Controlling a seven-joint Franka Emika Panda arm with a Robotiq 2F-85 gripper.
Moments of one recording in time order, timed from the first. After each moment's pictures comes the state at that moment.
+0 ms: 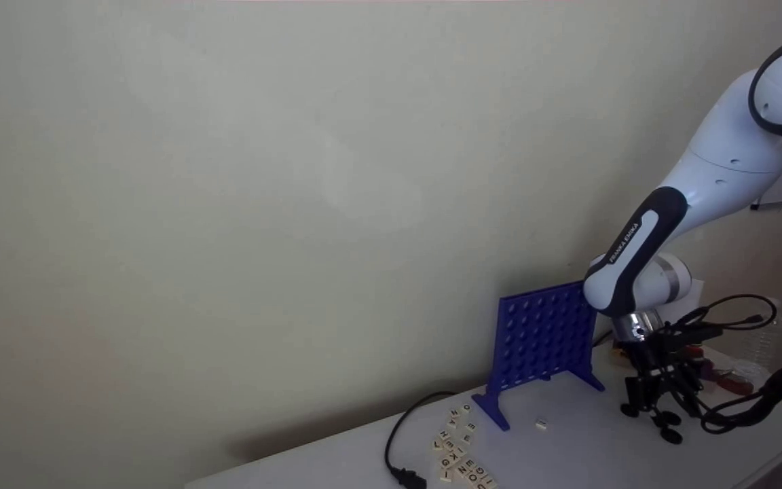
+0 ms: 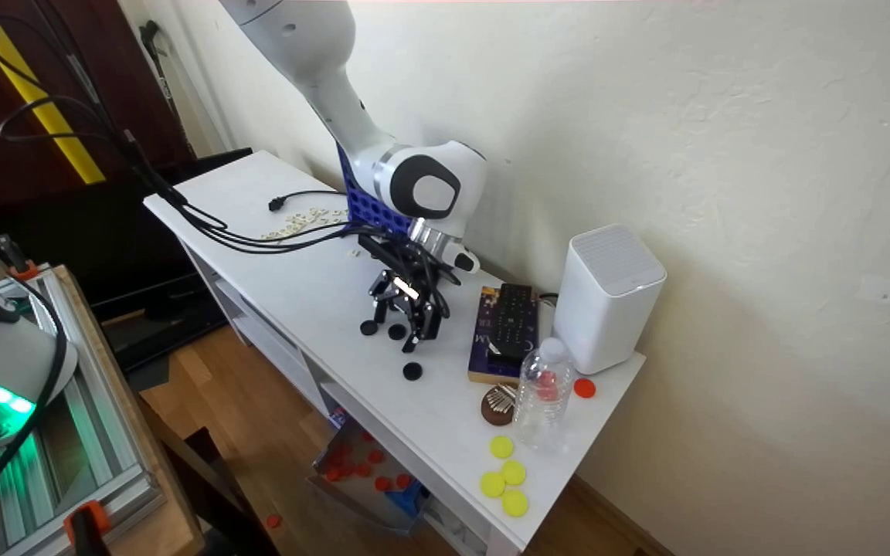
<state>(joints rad) -0.19 1.00 -0.13 -1.70 -0.11 2.09 -0.13</state>
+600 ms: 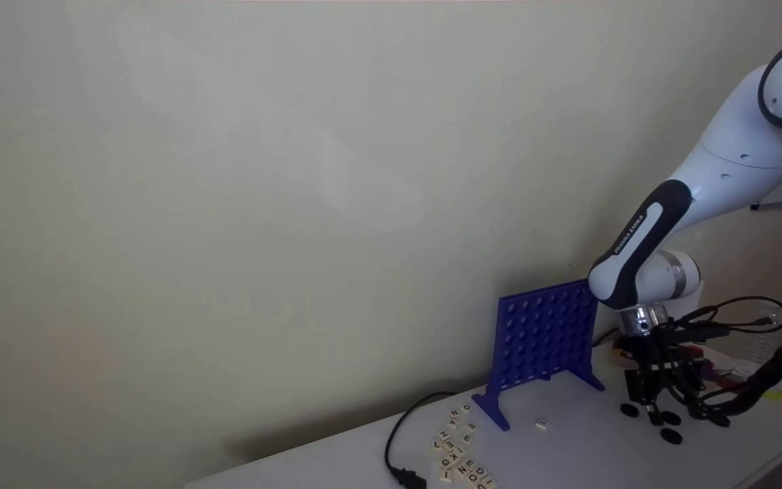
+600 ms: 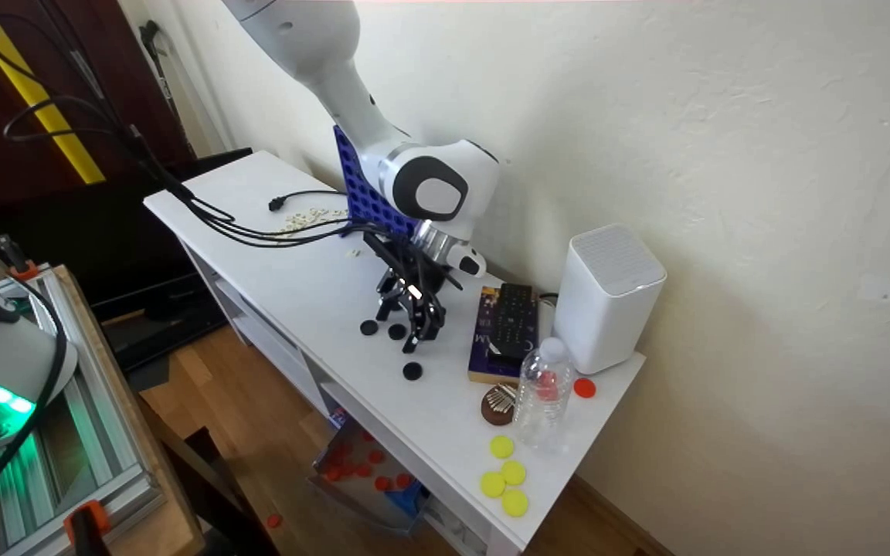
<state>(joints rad) -0.23 0.98 -0.13 -1.70 -0.03 2.10 -0.13</state>
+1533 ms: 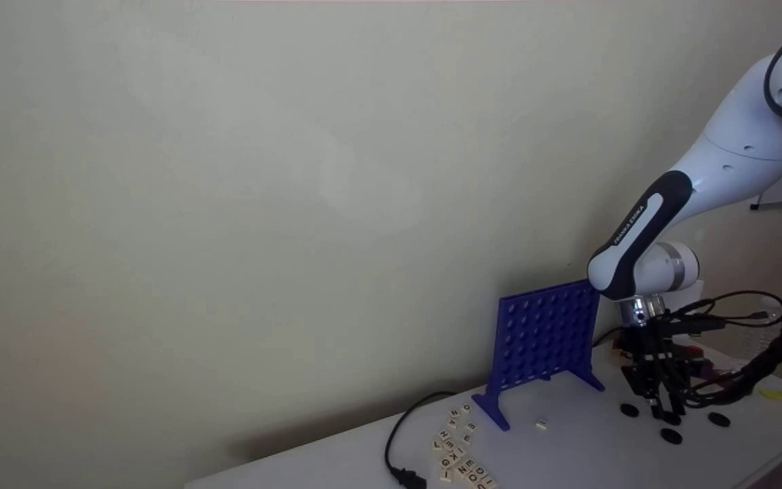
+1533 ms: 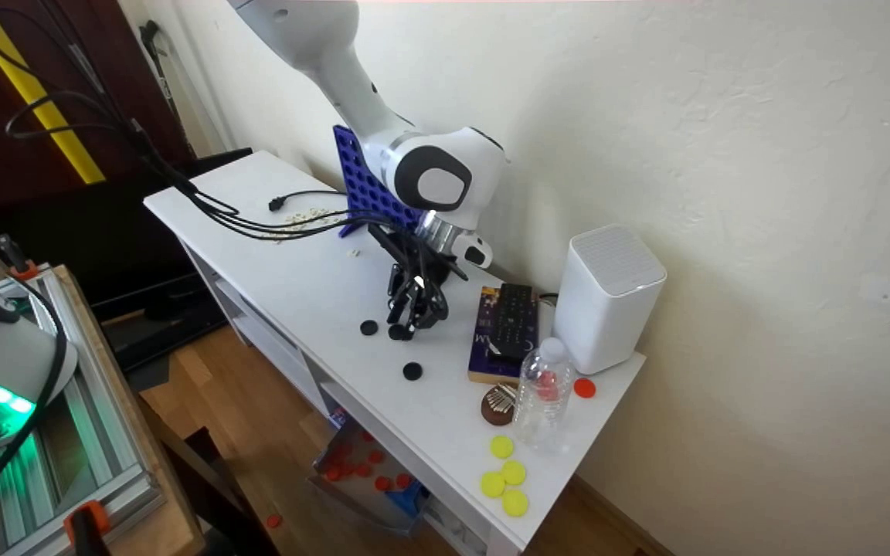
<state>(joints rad) -0.23 0.96 -0.12 -1.70 -0.01 2.12 -0.13</state>
